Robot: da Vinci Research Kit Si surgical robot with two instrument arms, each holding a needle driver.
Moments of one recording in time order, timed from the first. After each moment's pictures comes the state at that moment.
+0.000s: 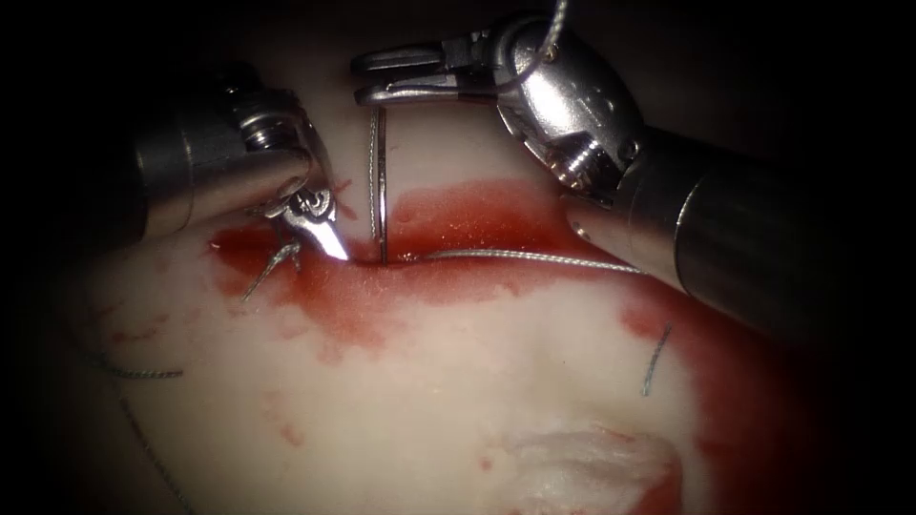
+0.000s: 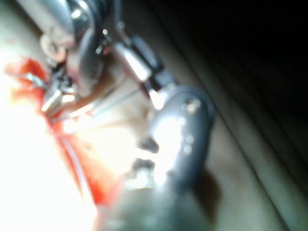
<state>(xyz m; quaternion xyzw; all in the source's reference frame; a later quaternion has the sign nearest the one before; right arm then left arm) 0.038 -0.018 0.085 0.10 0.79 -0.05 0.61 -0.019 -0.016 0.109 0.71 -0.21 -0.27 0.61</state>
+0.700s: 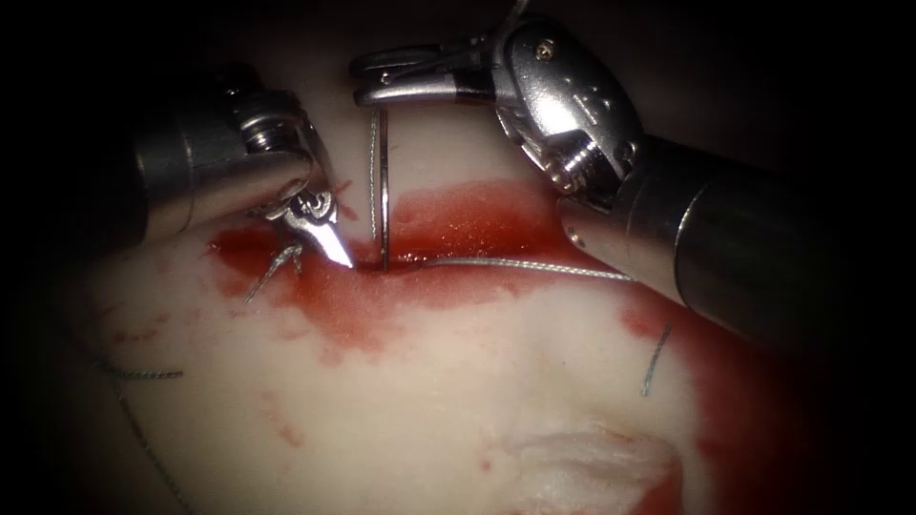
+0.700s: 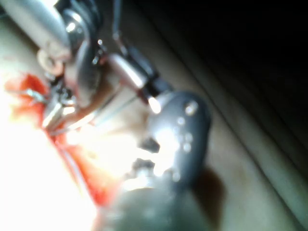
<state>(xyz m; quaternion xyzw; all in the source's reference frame) 0.038 -0.019 0.086 0.16 0.77 0.02 0.61 -0.019 -0.016 0.108 0.71 -0.22 -0.27 0.61</state>
